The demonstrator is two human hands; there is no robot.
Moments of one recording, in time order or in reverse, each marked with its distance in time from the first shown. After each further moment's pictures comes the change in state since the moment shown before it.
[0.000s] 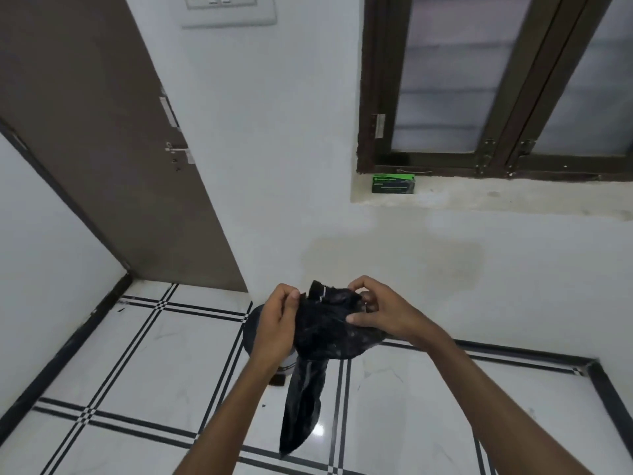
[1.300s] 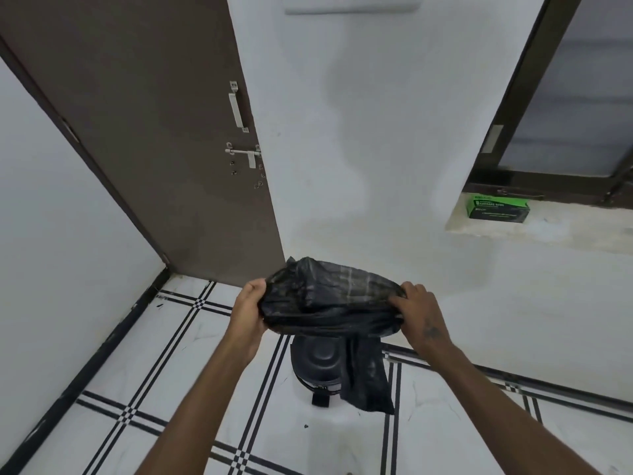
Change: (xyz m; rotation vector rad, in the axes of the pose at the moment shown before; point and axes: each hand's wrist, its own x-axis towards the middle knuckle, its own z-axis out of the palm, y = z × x) left_hand 0.166 -0.072 -0.221 -0.552 0.169 -0.478; right_hand 0.226 0.005 0.088 -1.152 0.340 -0.073
